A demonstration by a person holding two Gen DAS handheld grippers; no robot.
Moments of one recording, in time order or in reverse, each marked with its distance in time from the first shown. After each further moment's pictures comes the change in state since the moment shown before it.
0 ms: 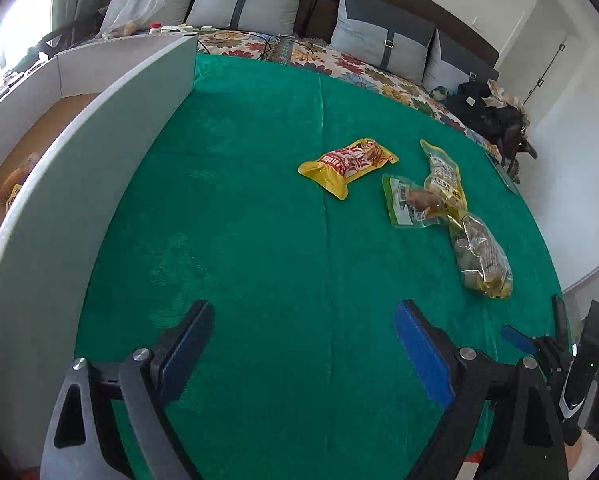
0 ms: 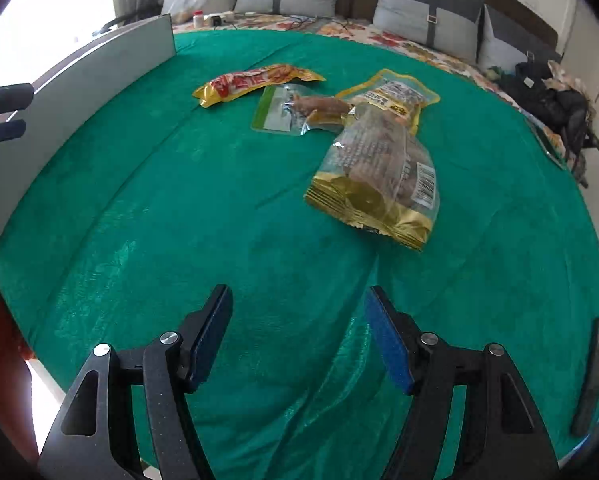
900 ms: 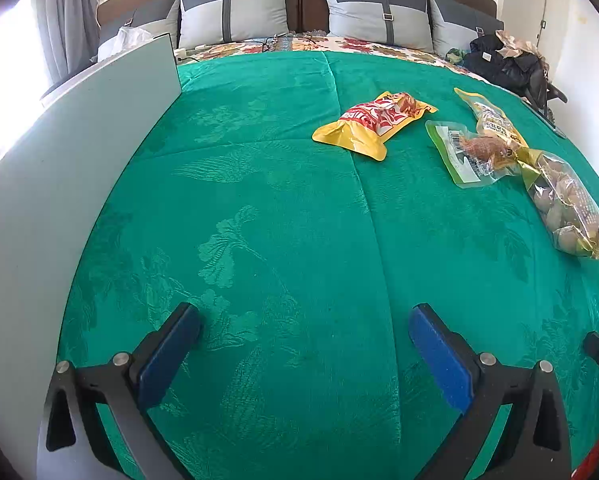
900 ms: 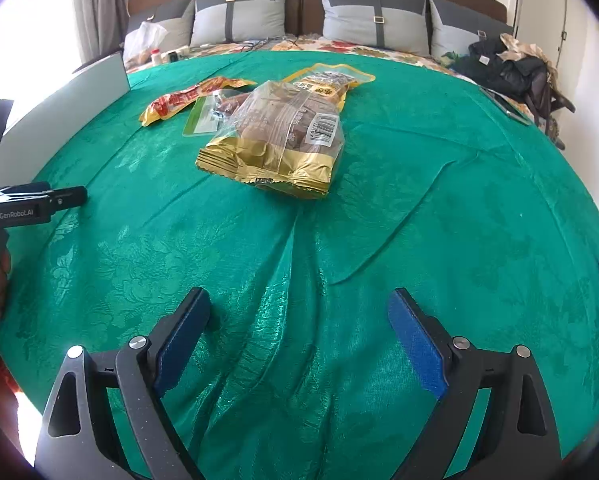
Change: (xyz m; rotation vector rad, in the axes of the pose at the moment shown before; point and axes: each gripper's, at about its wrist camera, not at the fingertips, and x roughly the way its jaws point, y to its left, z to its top) left arm 0.070 -0.006 -0.013 0.168 -0.047 0.191; right arm 0.009 -0.030 -0.025 0.120 -0.088 -0.006
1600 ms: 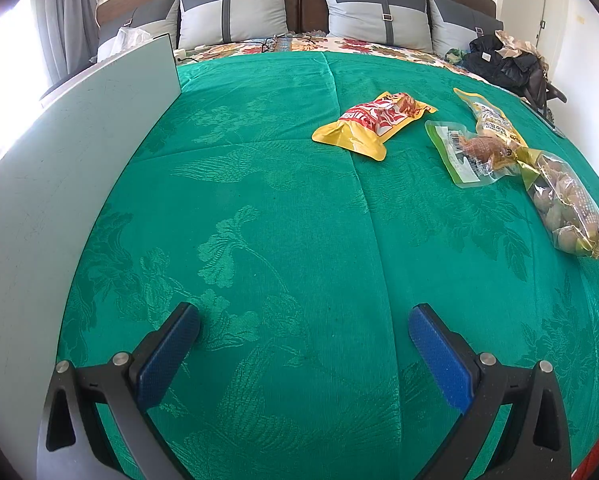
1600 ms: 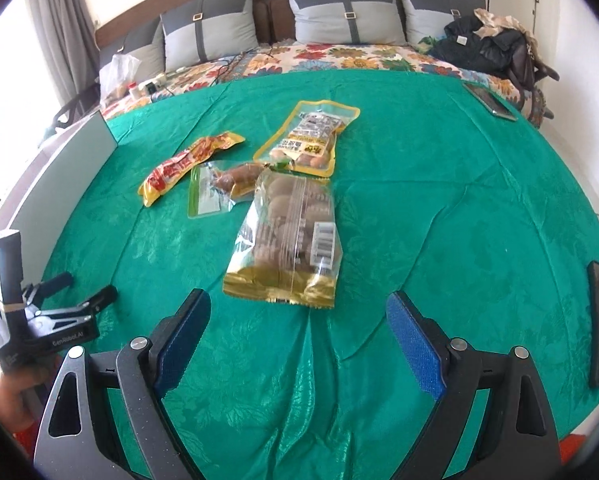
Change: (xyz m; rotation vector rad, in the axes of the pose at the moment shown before) left arm -0.001 -0.001 0.000 0.000 -0.001 -0.001; right arm -0.023 0.001 0.085 0.150 0.011 -0.004
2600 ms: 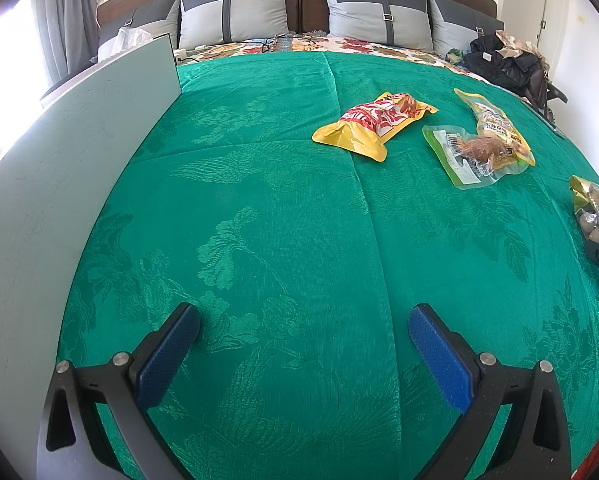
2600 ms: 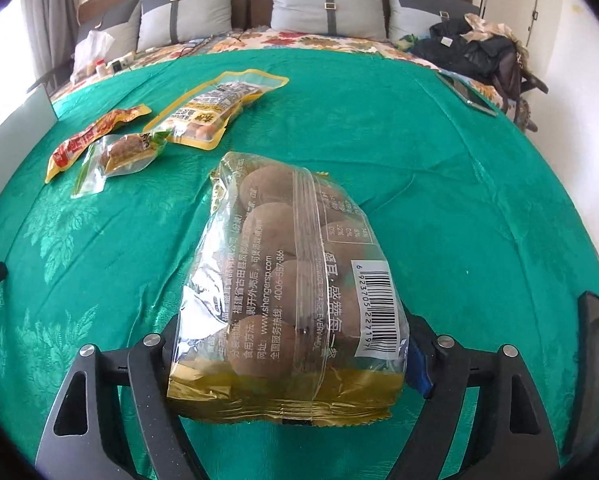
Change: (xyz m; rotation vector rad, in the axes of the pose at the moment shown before) left arm 0.000 -0.001 0.000 0.000 -0.001 0.002; right arm 0.048 -0.091 -0.026 -0.046 -0.004 -0.088
